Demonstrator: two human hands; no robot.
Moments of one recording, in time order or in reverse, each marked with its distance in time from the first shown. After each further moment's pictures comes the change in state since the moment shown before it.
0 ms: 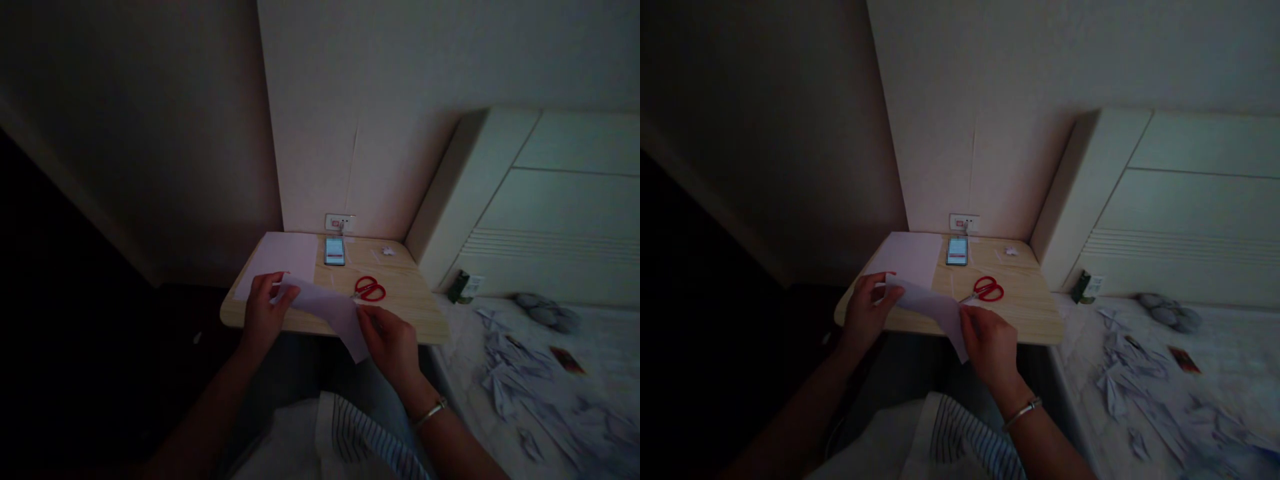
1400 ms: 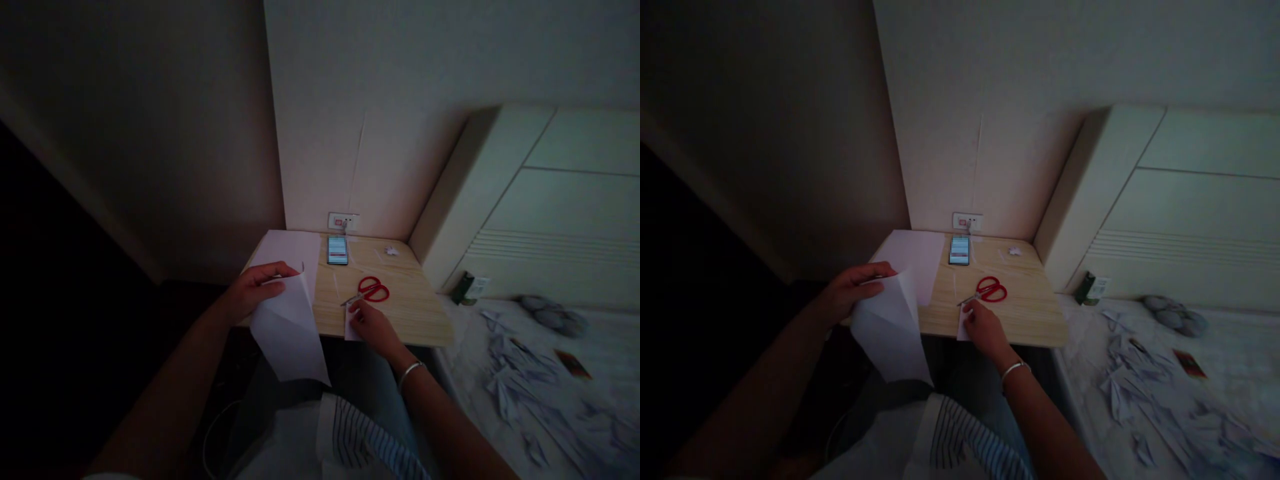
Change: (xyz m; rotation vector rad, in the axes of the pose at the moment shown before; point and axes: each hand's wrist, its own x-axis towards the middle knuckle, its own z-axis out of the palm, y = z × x) left_hand 0.049 0.013 -0.049 -0.211 -0.577 -0.091; right_hand 0.018 0.061 0.055 -0.112 -0.465 0.169
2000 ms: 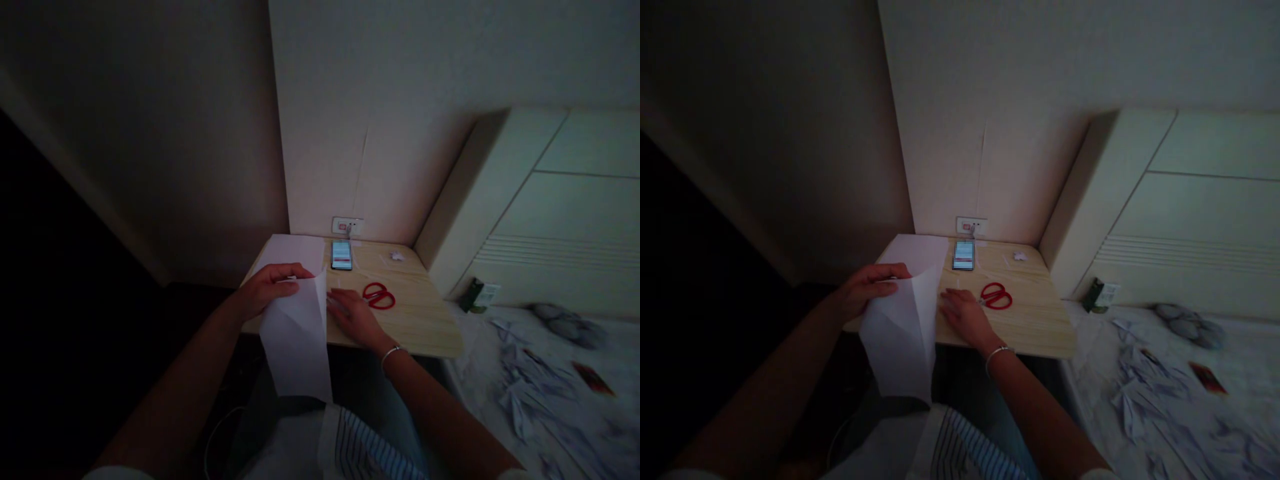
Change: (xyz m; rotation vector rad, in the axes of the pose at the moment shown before) left_hand 0.019 0.012 0.003 -0.307 -0.184 -0.194; right_hand 0.044 -0.028 0.009 0.122 0.131 -0.431
